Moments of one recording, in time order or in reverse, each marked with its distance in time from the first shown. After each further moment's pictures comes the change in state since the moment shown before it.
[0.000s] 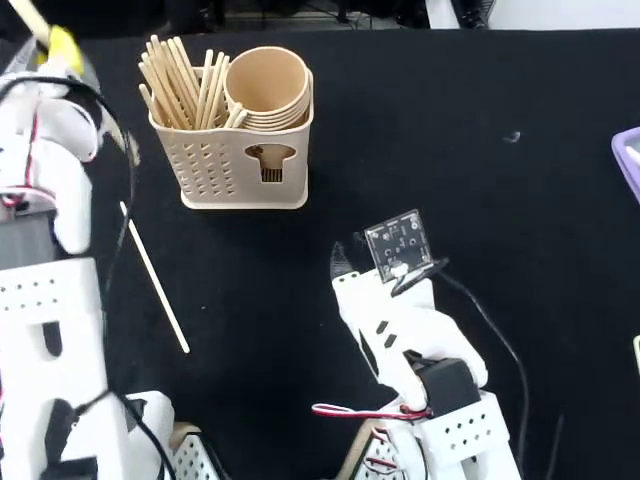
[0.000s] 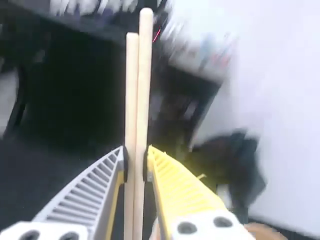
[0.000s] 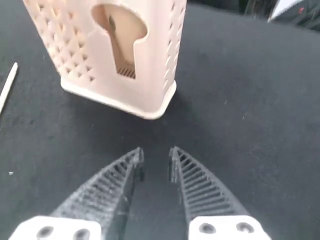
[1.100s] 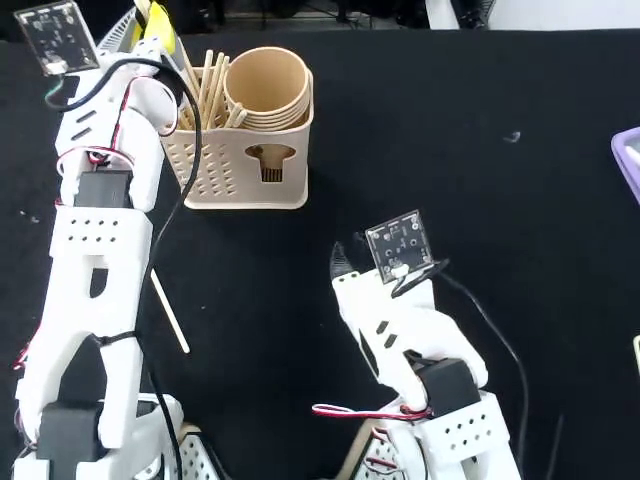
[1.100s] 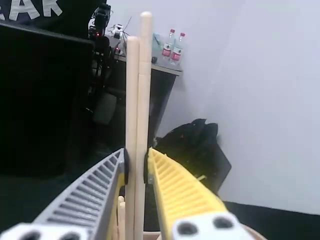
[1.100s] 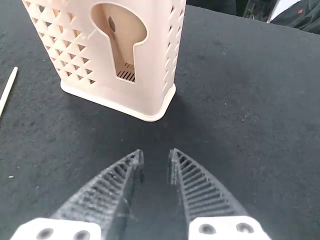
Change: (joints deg) left arm 11.1 16.1 1.2 -18.5 -2.1; right arm 0.0 0.0 0.0 0.0 0.0
